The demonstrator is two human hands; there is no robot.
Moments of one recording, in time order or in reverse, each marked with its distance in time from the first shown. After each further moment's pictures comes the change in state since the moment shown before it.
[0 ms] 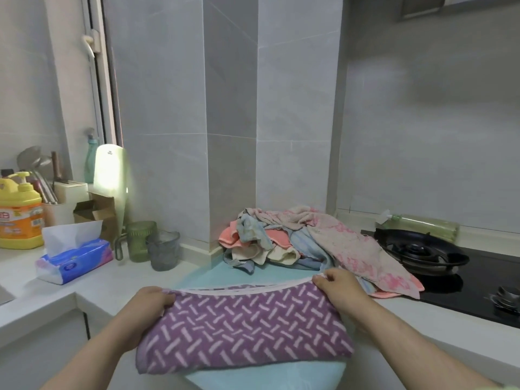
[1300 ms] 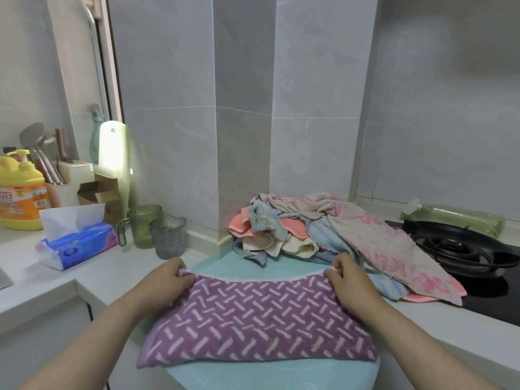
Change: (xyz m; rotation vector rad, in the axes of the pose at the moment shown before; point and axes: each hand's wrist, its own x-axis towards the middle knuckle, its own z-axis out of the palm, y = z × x) left_hand 0.072 -0.004 0.007 0.434 0.055 0.275; right_hand 0.040 0.018 0.029 -0.146 0.025 -0.132
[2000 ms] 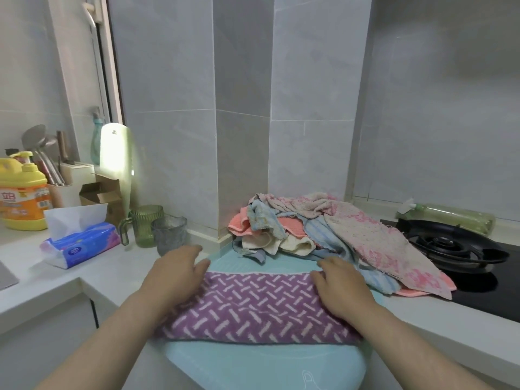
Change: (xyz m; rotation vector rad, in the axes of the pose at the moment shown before) left_hand -0.023 0.040 0.003 0.380 0.210 0.165; right_hand -0.023 -0.024 0.002 -0.466 0.009 -0.146
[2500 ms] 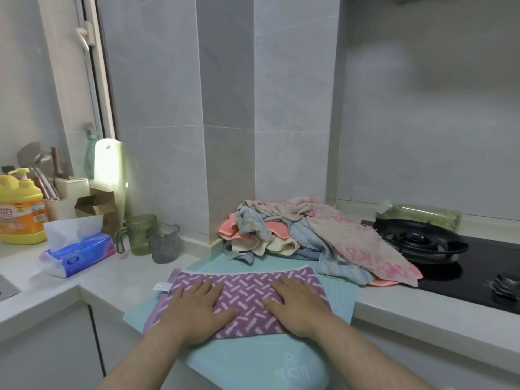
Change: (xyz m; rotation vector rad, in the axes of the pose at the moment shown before) left_hand -0.053 0.033 0.026 0.213 -0.418 0.125; right_hand -0.045 -0.038 0.008 0.118 -0.332 -0.040
